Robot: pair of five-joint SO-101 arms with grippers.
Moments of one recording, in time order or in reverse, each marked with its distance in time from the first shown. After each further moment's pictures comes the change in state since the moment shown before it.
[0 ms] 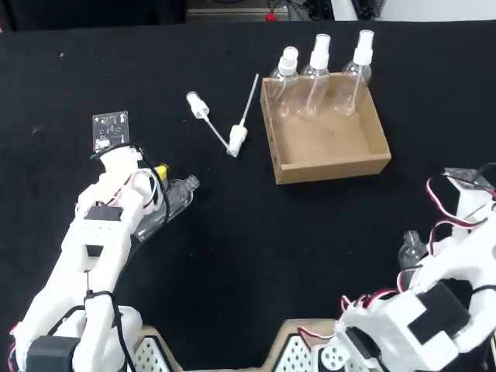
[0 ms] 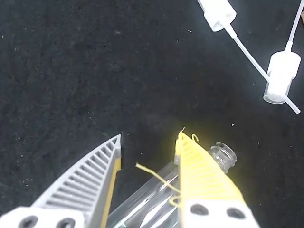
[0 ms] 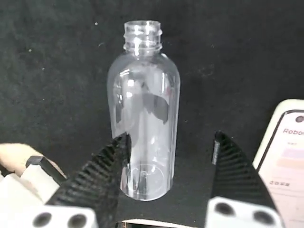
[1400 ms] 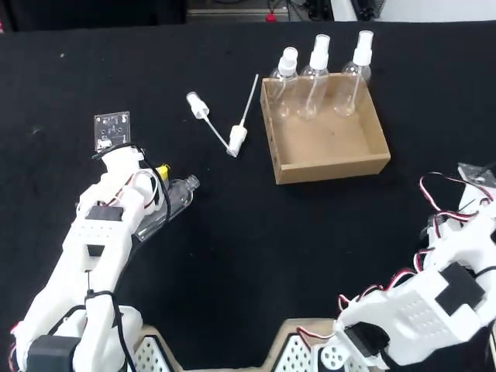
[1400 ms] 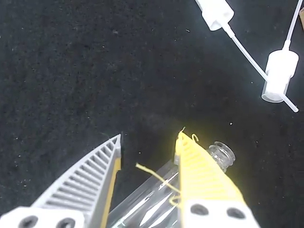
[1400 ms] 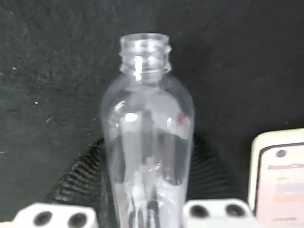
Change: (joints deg) left arm 0.4 0.0 0.0 0.0 0.0; right arm -2.6 12.7 -3.3 -13.7 -16.4
